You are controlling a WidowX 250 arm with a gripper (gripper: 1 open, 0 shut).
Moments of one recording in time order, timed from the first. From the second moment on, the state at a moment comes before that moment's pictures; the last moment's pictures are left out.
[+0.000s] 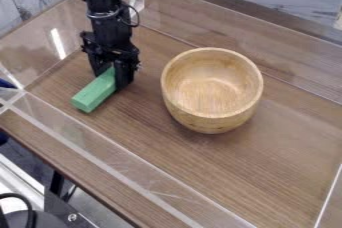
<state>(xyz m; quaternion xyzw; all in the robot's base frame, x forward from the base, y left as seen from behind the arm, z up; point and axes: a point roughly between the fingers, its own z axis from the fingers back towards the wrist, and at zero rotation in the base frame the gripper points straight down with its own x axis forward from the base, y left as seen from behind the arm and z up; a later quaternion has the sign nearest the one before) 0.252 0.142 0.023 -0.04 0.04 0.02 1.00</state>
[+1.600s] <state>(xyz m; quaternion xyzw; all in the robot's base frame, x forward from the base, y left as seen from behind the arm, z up) 0.247 0.133 0.084 -0.05 0.03 0.03 1.00</state>
